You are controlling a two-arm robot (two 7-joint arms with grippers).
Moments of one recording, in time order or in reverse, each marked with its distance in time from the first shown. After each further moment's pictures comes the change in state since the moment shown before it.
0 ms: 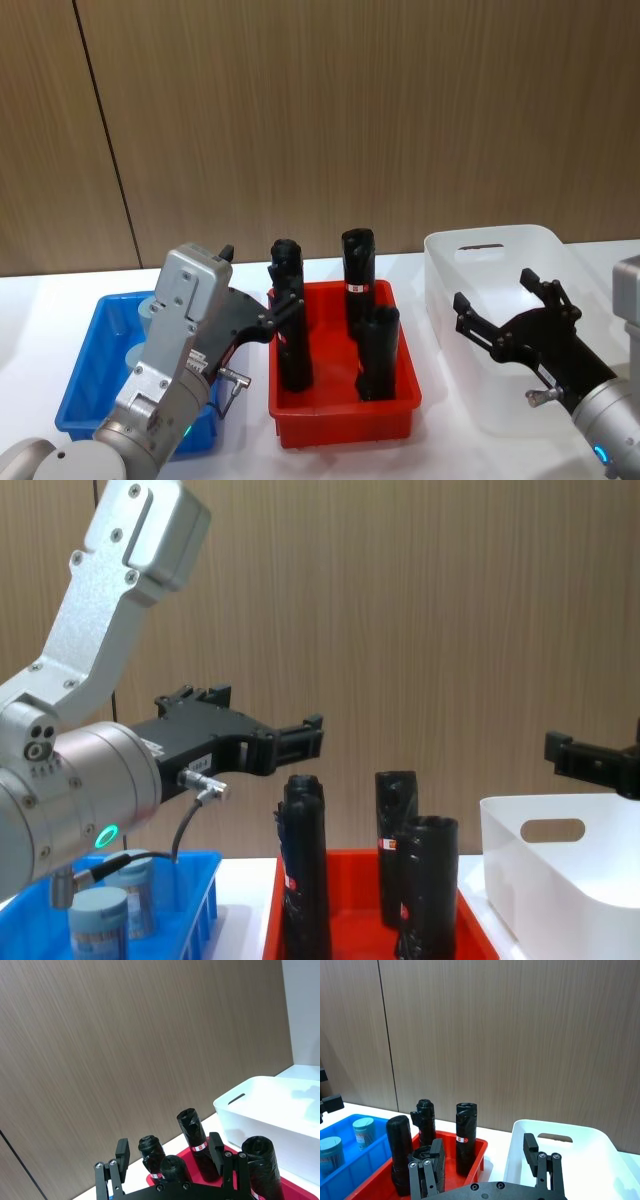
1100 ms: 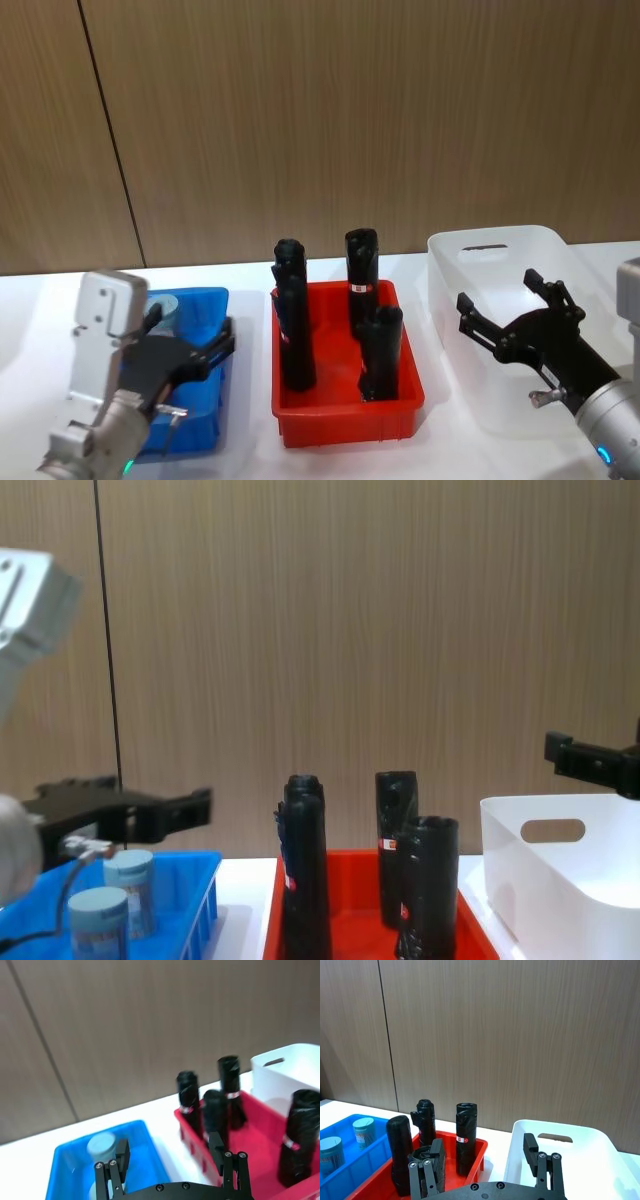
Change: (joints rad) left arm 0.102 0.091 -0.068 -0.051 -0.235 0.132 0.124; right arm 0.000 0.000 0.000 0.000 0.000 0.000 0.000
